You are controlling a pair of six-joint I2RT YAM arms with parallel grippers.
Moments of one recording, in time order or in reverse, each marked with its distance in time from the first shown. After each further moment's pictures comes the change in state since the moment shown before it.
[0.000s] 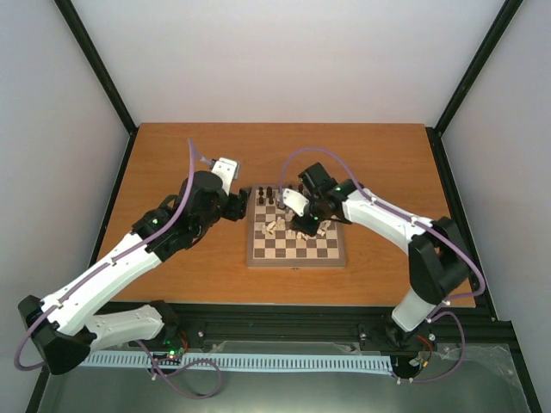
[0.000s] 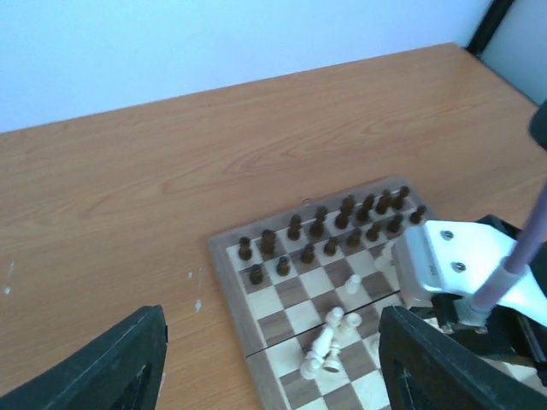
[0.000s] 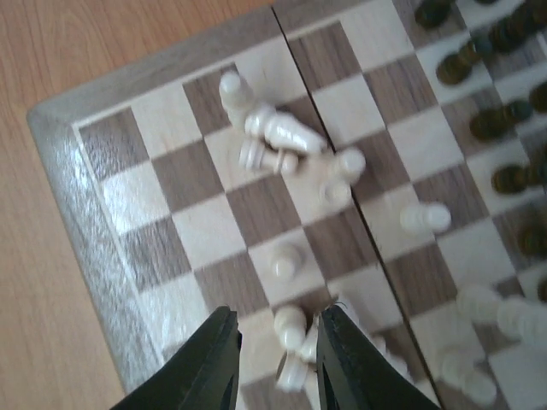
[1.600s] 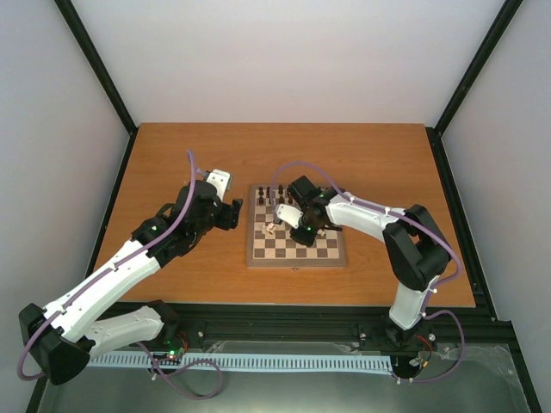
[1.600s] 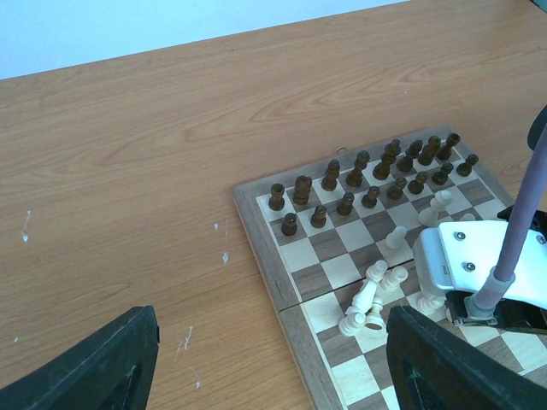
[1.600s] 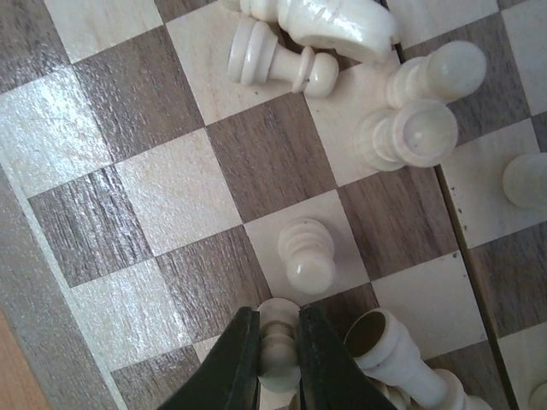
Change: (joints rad) left arm 0.098 -0.042 -0.153 0.034 0.064 0.038; right arm 0.061 0.175 0.012 0.003 0.112 -0.021
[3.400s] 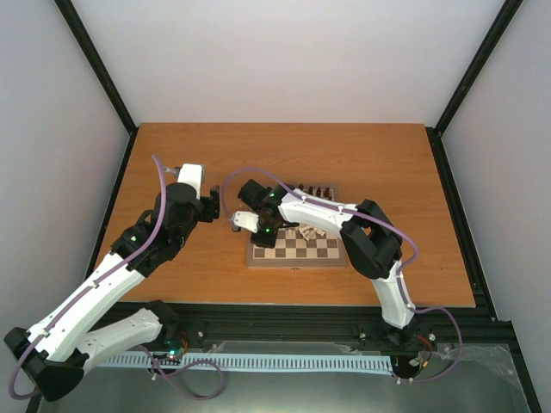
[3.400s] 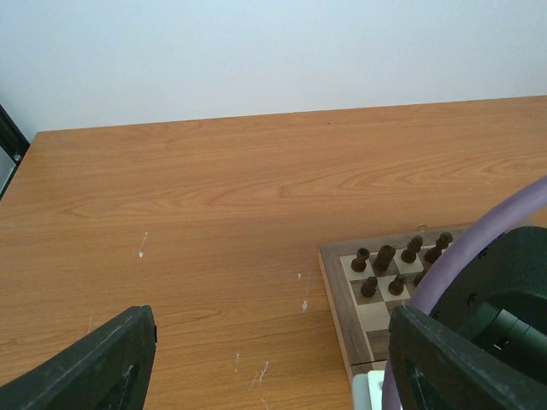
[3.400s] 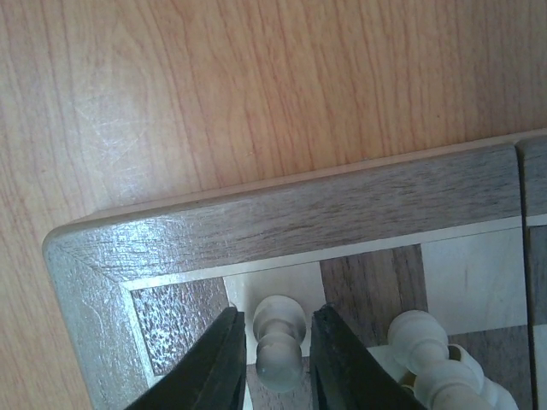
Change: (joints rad) left arm 0.032 -0.125 0.009 -0.008 -0.215 -0.036; right arm 0.217 0.303 0.442 -0.190 0.013 0.031
